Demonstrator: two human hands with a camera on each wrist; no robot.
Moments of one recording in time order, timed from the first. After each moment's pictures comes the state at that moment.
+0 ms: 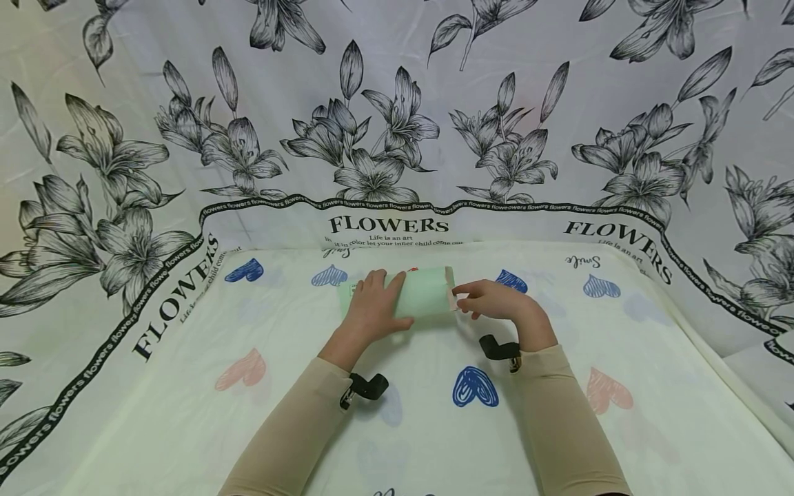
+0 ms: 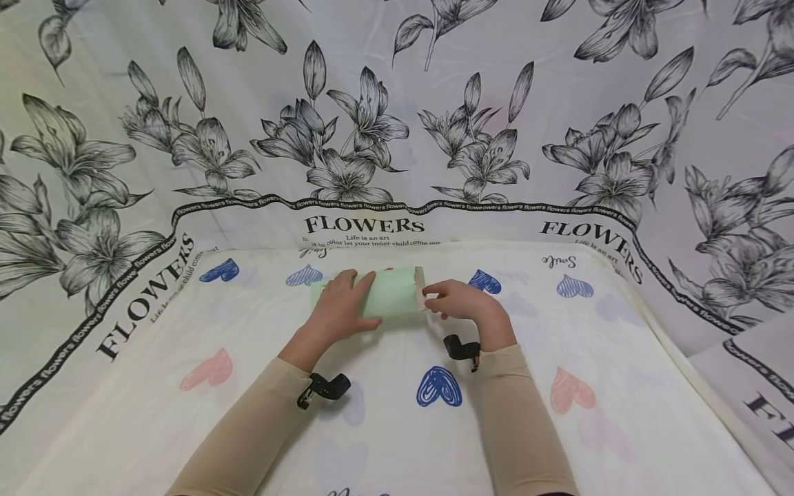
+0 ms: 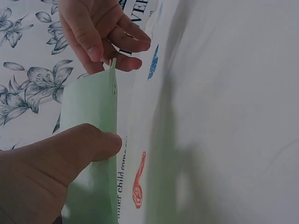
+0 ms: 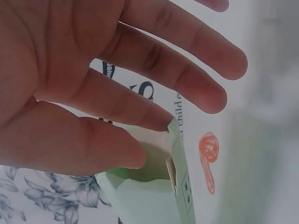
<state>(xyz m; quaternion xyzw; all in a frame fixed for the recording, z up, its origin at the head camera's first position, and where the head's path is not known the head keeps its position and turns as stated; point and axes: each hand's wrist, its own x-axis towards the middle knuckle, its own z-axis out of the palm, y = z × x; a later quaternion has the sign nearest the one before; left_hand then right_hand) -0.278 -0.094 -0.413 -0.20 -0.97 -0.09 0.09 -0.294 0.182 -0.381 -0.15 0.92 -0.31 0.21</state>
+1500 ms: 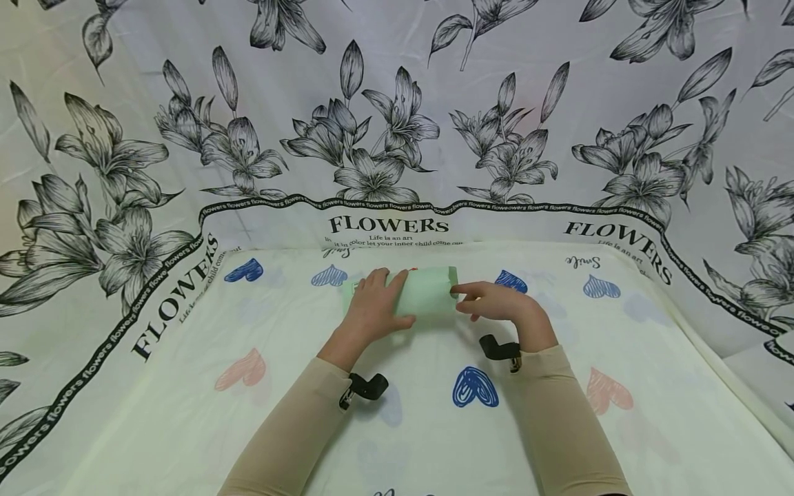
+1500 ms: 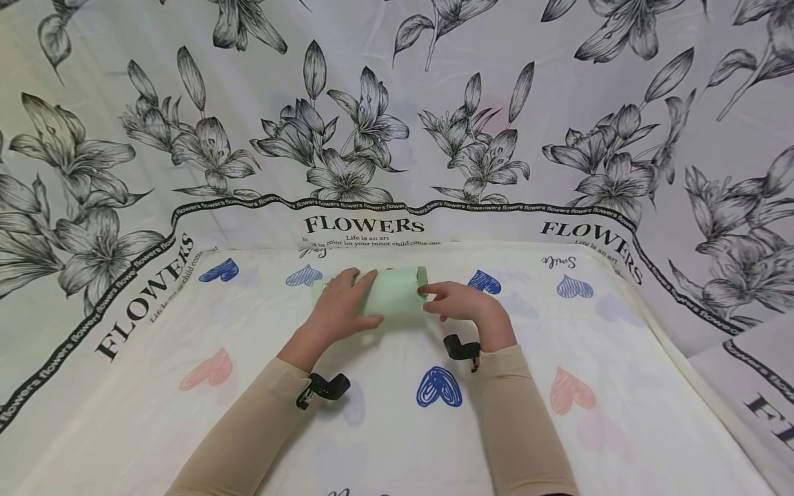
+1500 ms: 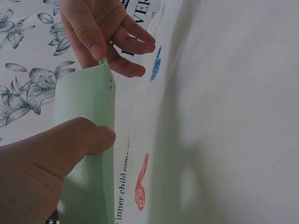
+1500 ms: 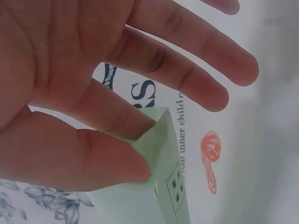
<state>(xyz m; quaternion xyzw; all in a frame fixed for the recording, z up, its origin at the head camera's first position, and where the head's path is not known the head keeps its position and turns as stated) -0.277 -0.093 -0.408 -0.22 -0.96 -0.11 0.10 -0.288 0.180 -0.377 -0.15 0.92 -0.31 0.22</state>
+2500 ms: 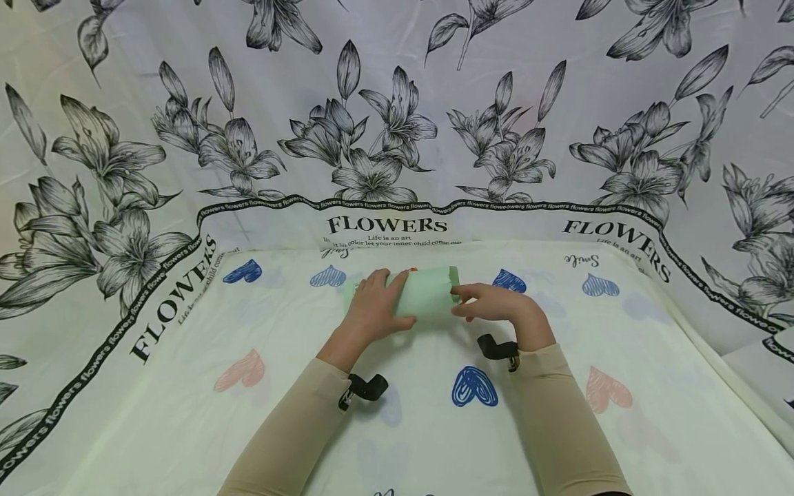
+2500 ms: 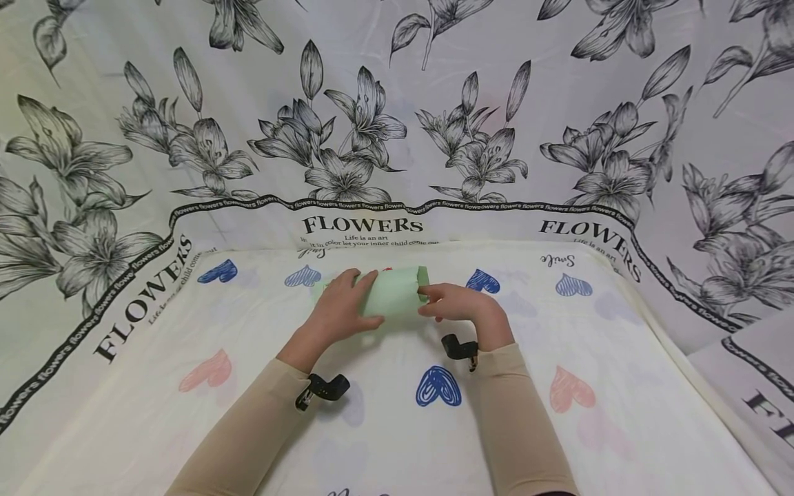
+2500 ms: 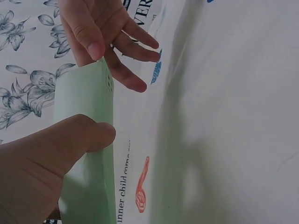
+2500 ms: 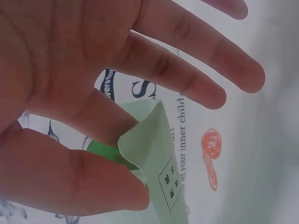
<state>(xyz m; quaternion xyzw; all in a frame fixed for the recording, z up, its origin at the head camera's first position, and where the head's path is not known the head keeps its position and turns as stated) -0.278 -0.091 -0.409 -0.23 -0.96 -0.12 0.10 -0.285 0.179 -0.378 -0.16 0.91 -0.32 0.23</state>
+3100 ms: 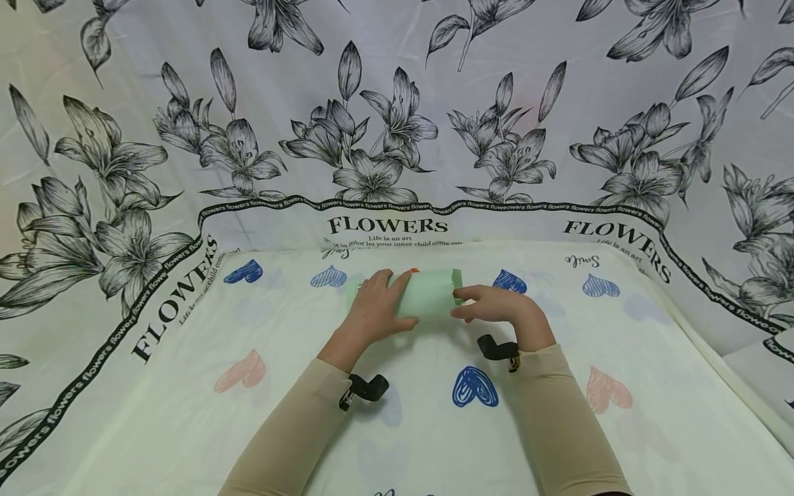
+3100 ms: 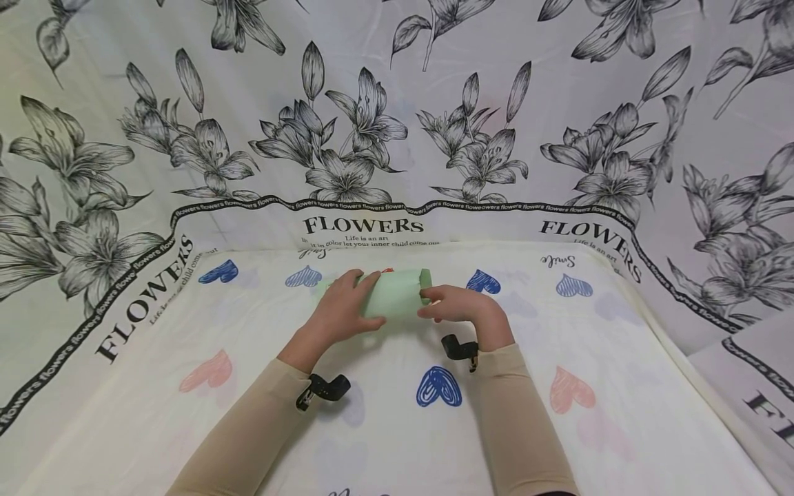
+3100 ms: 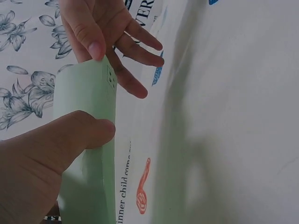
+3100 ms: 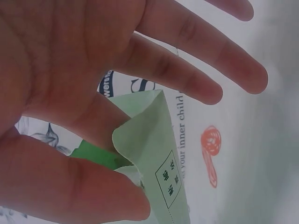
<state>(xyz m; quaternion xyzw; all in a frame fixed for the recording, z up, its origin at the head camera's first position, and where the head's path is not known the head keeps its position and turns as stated) -0.278 -0.091 -0.410 -0.24 -0.96 -0.14 0.10 -0.285 0.178 -0.378 -0.15 0.91 -0.29 0.23</state>
